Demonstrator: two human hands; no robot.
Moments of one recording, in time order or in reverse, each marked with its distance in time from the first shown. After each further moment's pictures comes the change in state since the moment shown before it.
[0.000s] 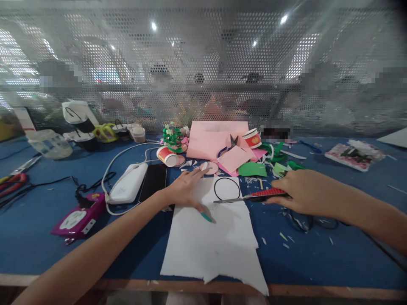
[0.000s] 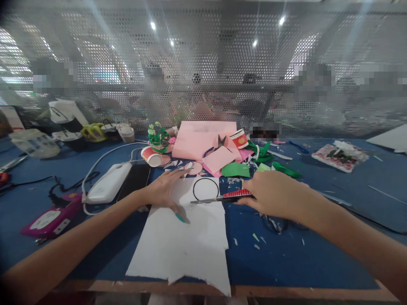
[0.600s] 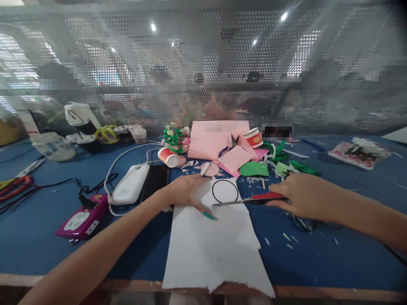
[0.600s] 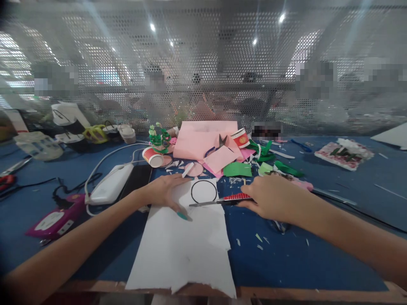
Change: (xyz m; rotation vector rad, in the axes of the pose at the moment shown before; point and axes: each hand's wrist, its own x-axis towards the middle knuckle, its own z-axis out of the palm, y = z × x) left_hand 0.001 0.001 -0.007 0.088 -0.109 0.015; right_hand -0.001 -0.003 0.013 0.005 0.005 -0.028
